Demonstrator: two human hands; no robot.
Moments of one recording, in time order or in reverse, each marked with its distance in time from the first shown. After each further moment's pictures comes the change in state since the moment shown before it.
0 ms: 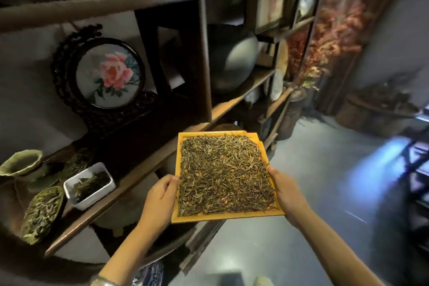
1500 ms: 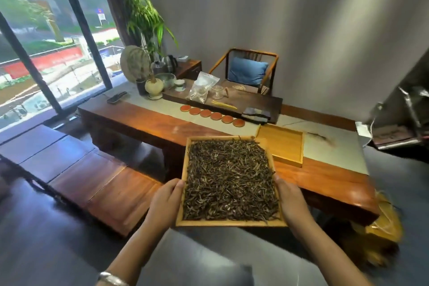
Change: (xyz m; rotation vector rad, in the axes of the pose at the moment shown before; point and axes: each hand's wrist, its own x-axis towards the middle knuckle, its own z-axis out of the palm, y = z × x) left_hand -0.436 0.330 0.708 0.048 -1.684 0.958; right_hand -0.504 0.252 -0.529 0.429 1.804 0.272
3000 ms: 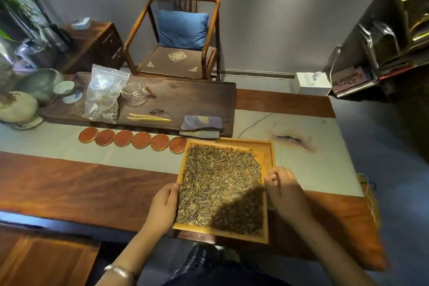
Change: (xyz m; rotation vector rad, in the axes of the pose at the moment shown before) left_hand 0.384 0.011 0.239 0.007 -0.306 -0.077; right_hand 0.361 0.056 -0.130 -0.624 0.265 -0.087
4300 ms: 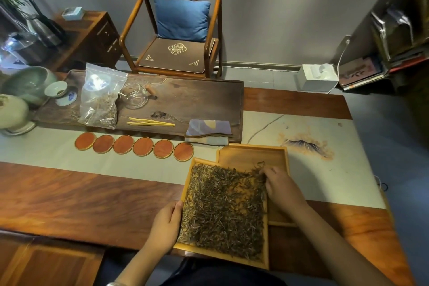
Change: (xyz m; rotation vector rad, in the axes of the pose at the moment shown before) left_hand 0.030 -0.034 -0.007 0.081 -0.108 -0.137; right_hand 0.075 0.008 0.047 -0.322 -0.277 -0.068
